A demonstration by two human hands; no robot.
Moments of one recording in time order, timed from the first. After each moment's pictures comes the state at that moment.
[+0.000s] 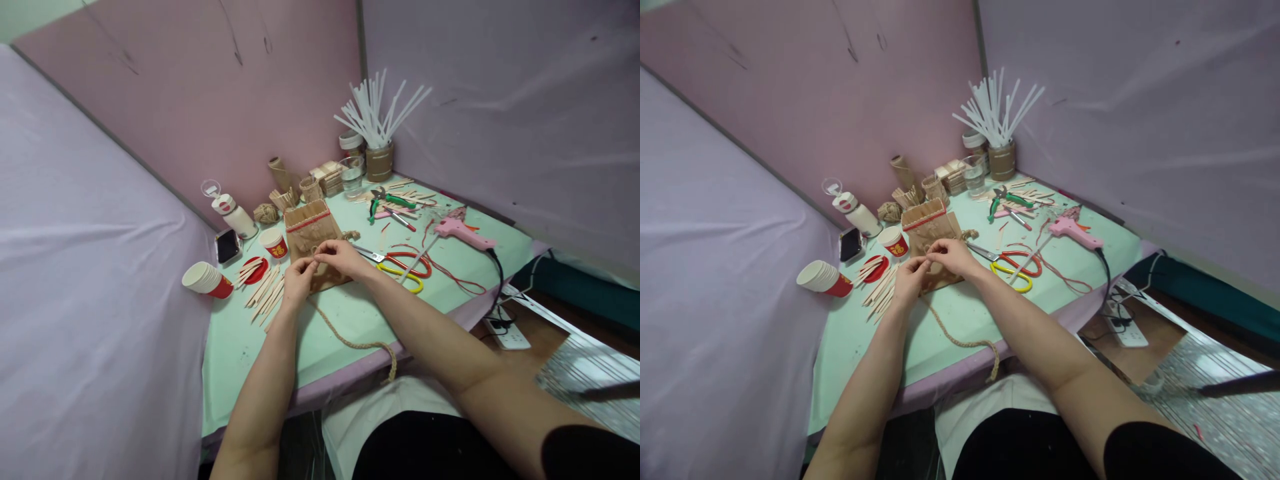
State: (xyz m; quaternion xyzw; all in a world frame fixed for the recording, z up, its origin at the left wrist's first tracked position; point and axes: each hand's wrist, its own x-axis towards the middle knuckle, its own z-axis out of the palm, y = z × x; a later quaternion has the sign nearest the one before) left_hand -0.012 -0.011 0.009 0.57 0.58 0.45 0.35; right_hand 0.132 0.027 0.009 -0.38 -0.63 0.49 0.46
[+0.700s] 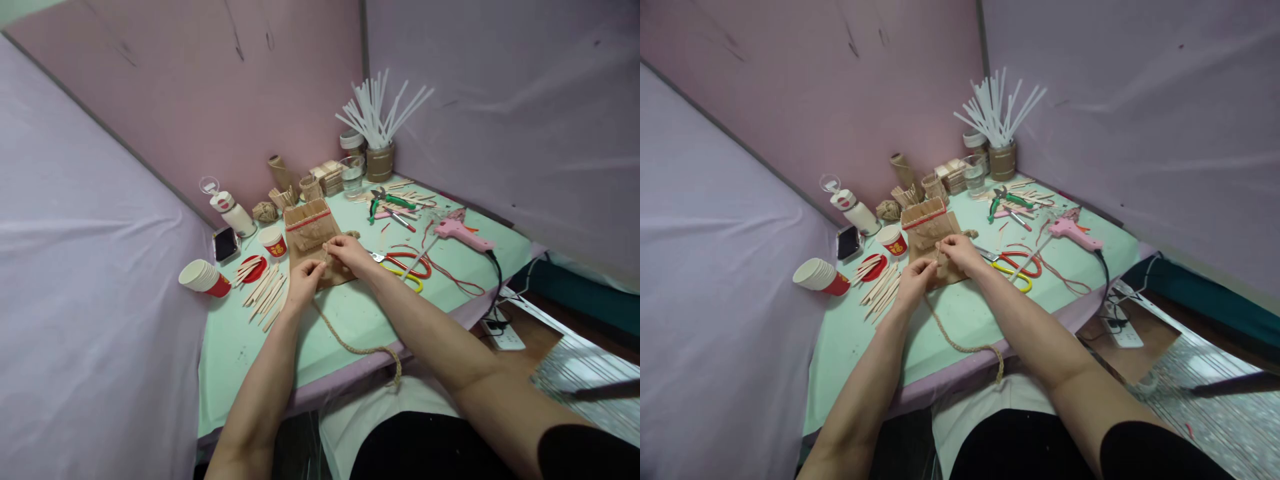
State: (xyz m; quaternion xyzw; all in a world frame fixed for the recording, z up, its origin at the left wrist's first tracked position) left_hand -0.003 -0.017 0.011 0.61 0.55 0.43 0.38; right_hand 0.135 0.033 0.004 -0.43 -0.52 0.57 0.47
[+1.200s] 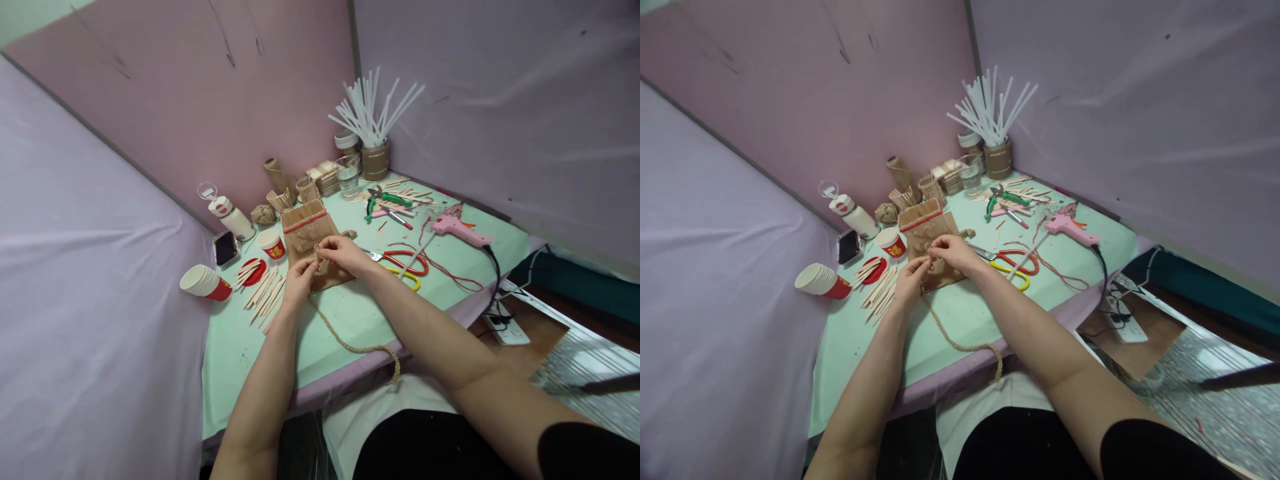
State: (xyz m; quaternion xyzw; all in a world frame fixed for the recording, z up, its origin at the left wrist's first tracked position) left_hand -0.003 -0.013 0.011 0.54 0.56 0.47 0.42; right_hand 0.142 0.023 0.022 -0.38 -0.56 0.57 0.47
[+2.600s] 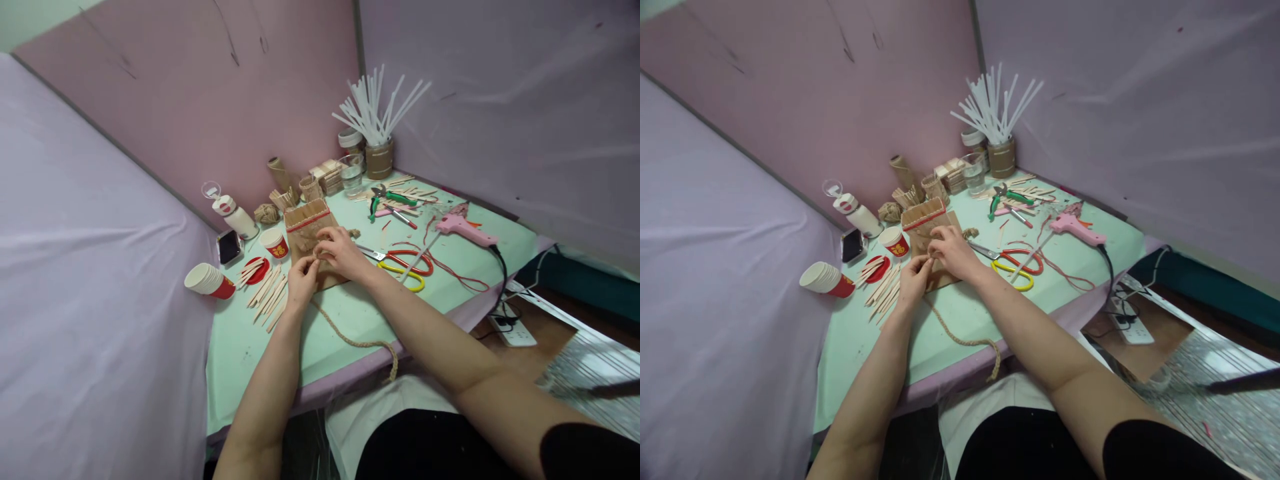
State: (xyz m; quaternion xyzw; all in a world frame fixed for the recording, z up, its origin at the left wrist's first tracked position) left_hand -0.007 -0.009 0.005 0.62 0.57 0.45 0.28; right_hand 0.141 0.028 0.009 -0.35 -0.80 0.13 0.46
